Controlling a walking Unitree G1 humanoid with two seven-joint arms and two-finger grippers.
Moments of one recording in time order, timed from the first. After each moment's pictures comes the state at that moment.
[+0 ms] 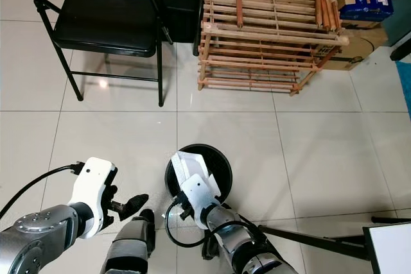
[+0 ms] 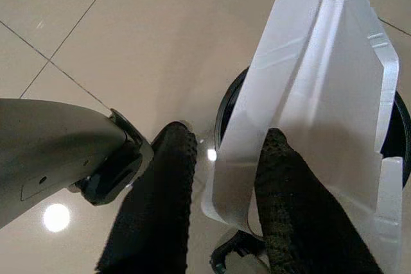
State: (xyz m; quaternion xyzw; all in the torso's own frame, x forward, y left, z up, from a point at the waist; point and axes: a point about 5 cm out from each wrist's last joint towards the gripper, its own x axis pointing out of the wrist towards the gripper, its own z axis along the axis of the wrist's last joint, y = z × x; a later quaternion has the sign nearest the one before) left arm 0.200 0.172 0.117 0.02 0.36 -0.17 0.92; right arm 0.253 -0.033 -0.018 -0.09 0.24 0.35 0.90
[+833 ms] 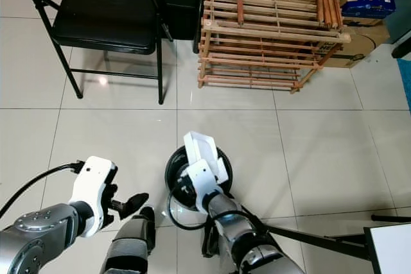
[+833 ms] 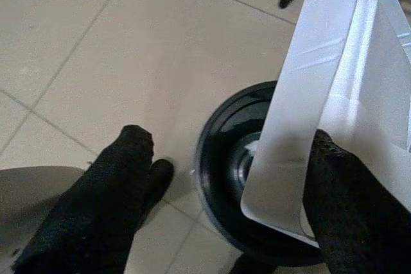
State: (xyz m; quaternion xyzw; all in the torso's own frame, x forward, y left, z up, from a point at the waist) left arm 0.201 0.172 0.118 0.02 0.36 -0.17 0.92; right arm 0.273 -0.033 0.001 -0.05 0.20 0.32 0.92
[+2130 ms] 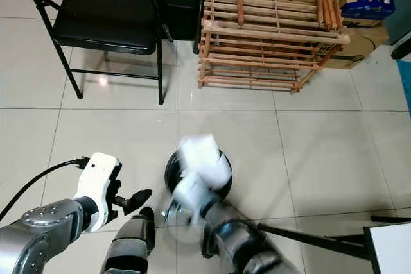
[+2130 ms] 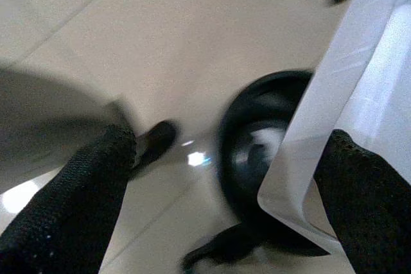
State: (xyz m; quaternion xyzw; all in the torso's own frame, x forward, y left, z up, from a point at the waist) left arm 0.208 0.166 0.117 0.03 0.35 -0.18 0.92; right arm 0.239 -0.023 -0.022 -0.17 0.21 0.40 0.88
